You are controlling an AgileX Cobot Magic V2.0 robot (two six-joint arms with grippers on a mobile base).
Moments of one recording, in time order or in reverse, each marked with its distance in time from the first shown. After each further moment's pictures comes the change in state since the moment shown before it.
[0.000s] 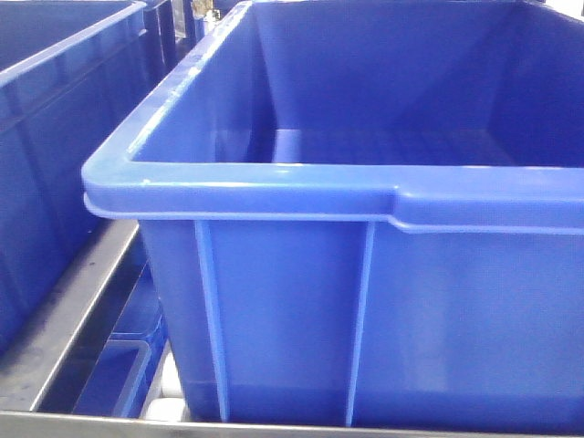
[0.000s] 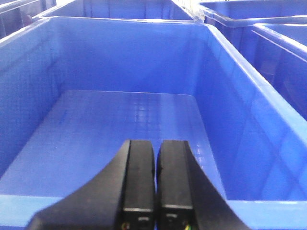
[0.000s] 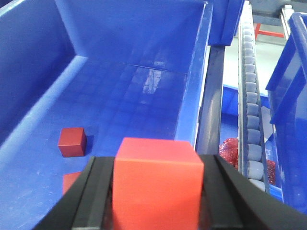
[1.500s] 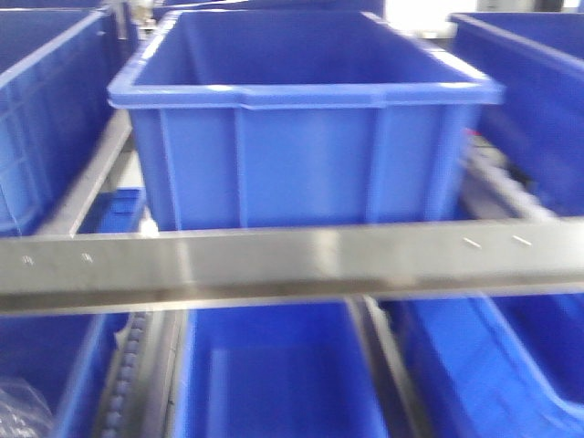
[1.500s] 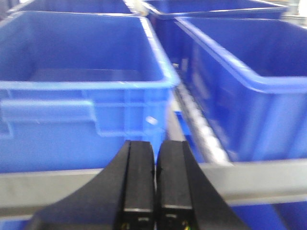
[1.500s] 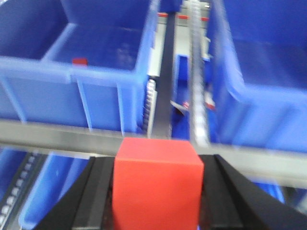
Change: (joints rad) left arm 0.000 0.000 0.000 0.000 0.019 0.000; right arm 0.000 0.000 0.000 0.000 0.000 0.000
